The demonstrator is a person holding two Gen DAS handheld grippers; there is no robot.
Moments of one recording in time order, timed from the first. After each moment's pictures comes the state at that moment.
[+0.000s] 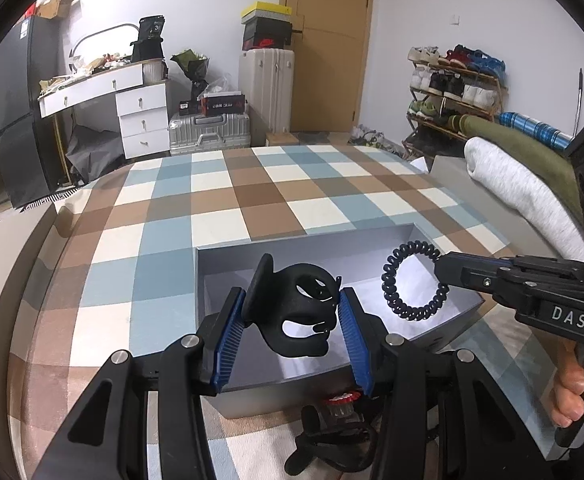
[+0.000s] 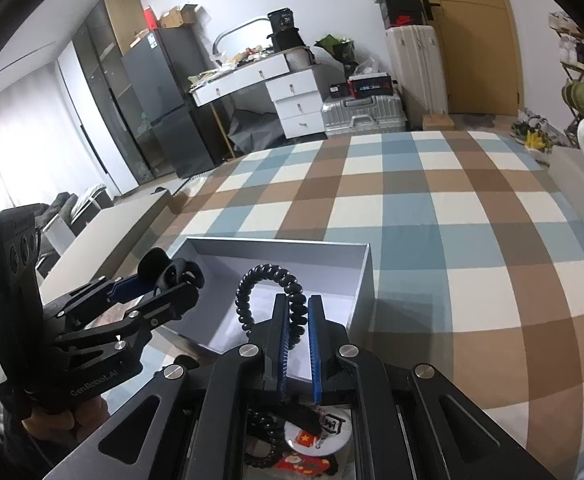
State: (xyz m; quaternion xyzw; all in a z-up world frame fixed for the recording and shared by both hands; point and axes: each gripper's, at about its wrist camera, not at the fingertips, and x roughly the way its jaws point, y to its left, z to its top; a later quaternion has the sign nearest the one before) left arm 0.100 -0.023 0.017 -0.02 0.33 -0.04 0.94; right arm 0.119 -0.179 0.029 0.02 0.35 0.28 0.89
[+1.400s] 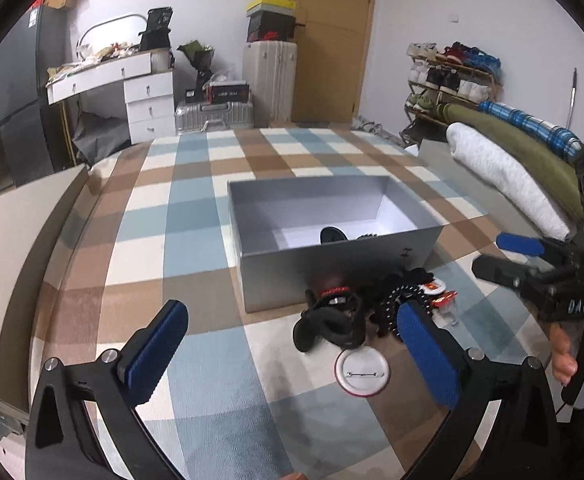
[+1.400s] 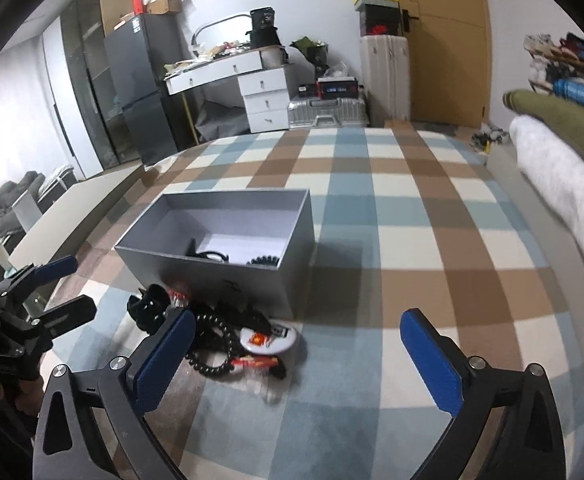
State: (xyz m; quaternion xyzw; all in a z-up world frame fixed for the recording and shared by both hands) left arm 0.040 -0.013 0.016 -0.04 0.35 -0.04 0.94; right arm 0.062 -0.213 0.021 -0.03 0.35 0.21 0.91
